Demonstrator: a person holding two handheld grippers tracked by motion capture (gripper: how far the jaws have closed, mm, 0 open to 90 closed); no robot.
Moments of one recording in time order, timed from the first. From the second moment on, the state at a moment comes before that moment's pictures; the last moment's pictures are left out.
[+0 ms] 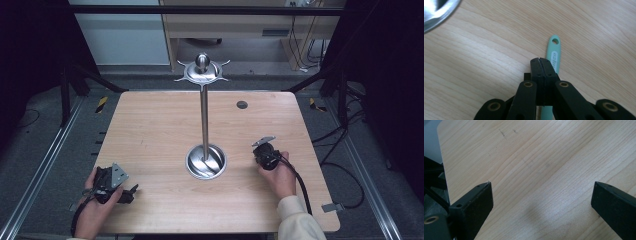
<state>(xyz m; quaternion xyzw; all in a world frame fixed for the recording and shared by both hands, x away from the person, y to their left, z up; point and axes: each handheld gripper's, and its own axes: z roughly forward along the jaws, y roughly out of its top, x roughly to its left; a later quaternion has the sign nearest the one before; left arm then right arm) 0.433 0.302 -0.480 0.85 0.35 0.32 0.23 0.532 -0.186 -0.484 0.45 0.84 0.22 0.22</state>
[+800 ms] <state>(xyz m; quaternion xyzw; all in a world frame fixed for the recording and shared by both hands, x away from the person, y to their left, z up) 0.433 0.301 -0.481 0.86 0.34 0.31 0.23 0.521 -0.227 -0.456 0.55 0.80 0.19 0.15</state>
